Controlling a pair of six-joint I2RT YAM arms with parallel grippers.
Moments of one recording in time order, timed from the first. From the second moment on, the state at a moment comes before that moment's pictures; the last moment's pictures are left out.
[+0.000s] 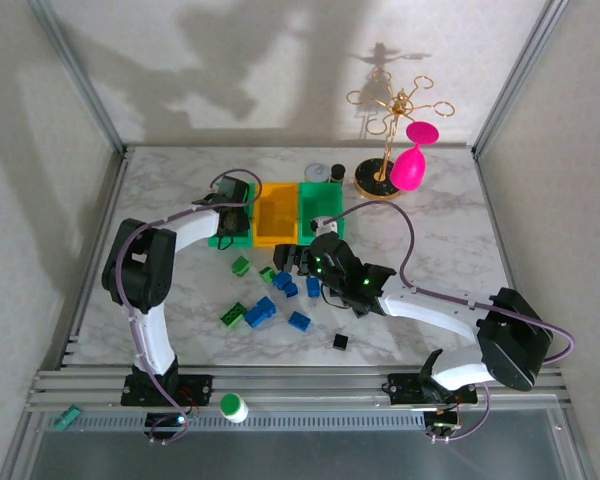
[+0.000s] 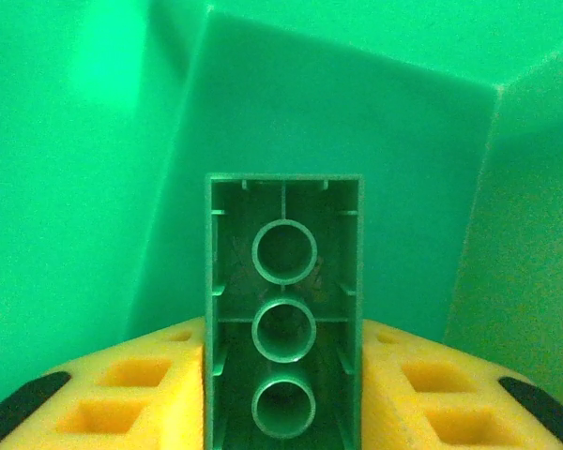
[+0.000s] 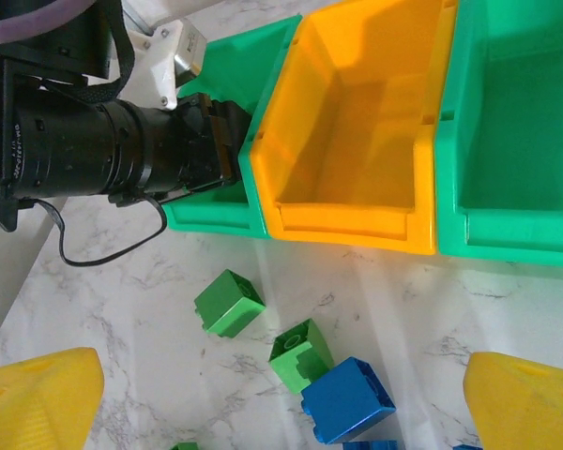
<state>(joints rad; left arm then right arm) -0.30 1.93 1.23 -0.34 -0.23 -0.53 0.97 1.38 0.83 0.03 0.23 0.74</state>
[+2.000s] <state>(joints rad) -0.53 1.49 0.78 -0.32 -0.25 -0.57 0.98 1.30 0.68 0.12 0.10 0.71</state>
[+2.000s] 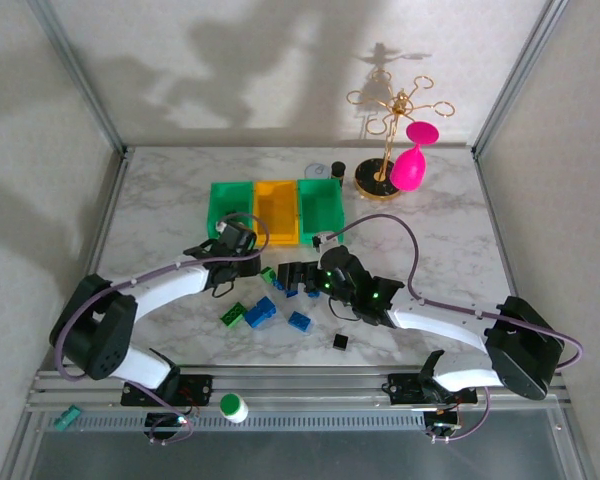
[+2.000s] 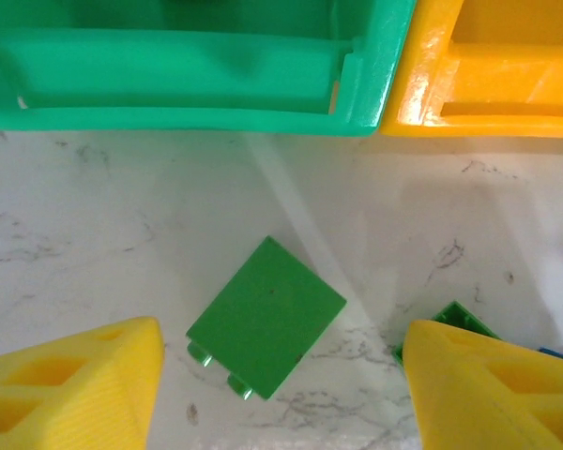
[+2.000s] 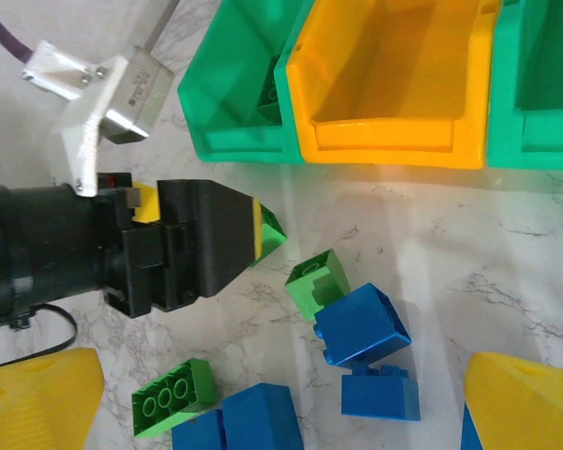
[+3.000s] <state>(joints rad) -0.57 1.61 0.81 -0.27 -0.27 -0.56 0.98 1.29 0.68 0.12 0.11 0.71</state>
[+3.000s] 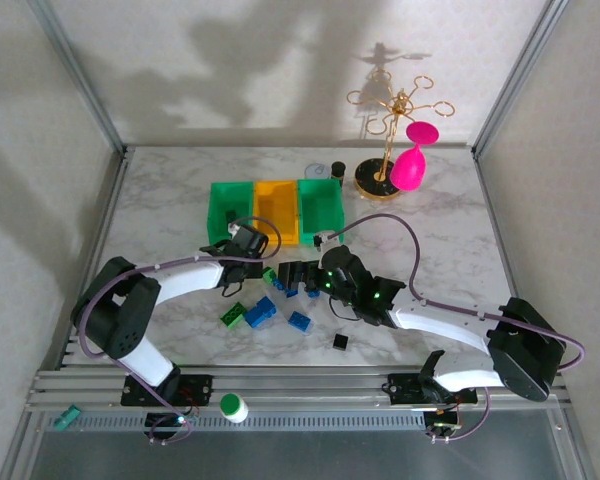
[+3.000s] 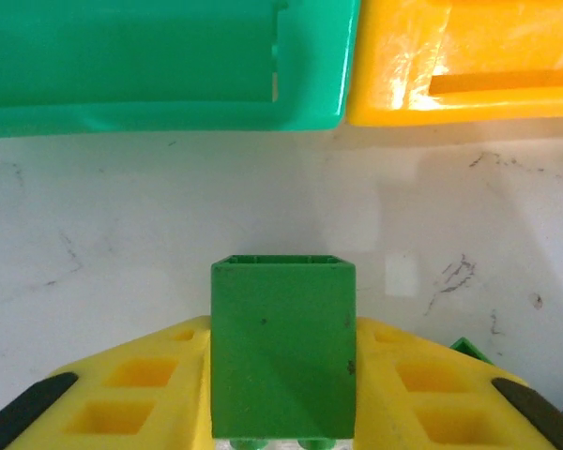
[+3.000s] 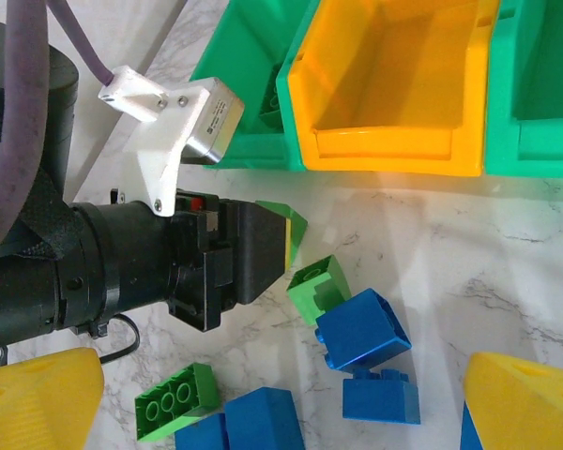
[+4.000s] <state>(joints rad) -0.51 1.25 0.89 -0.42 -0.29 -0.64 0.99 1.38 0.76 0.17 0.07 0.69</state>
